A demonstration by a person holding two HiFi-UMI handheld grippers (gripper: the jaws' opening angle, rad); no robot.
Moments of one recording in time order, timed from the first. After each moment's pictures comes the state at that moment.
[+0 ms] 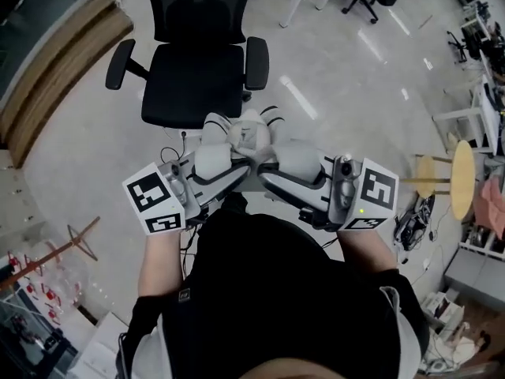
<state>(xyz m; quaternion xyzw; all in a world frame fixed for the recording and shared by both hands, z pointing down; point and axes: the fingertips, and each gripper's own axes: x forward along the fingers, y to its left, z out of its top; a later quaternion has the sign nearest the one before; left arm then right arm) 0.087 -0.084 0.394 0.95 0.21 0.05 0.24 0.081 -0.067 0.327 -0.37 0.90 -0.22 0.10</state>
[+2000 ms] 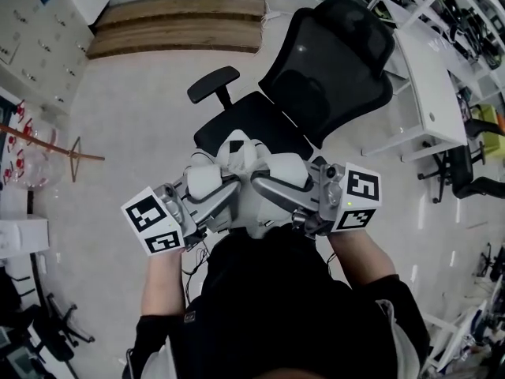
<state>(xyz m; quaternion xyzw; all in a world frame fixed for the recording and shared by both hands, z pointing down) 0.021 -0.125 0.340 0.95 -0.20 -0.05 0.22 0.042 -0.117 0.284 -0.02 0.96 -0.28 0.06</state>
